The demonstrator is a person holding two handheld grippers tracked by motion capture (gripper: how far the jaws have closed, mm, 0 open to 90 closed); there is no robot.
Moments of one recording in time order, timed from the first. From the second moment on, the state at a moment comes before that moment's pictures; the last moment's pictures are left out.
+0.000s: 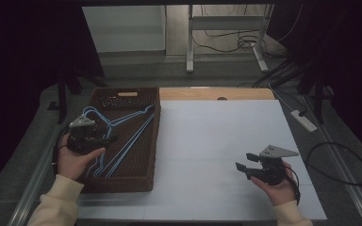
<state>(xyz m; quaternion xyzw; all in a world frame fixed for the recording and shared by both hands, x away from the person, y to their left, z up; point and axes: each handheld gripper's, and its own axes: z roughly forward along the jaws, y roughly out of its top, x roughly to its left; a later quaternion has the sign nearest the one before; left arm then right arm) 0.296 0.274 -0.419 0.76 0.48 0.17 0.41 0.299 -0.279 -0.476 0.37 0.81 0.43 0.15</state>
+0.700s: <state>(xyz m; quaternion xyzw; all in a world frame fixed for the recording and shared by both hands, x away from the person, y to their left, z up) 0.243 0.224 -0.433 0.77 0.40 0.16 0.48 0.299 -0.297 -0.475 0.37 0.80 0.44 0.14</state>
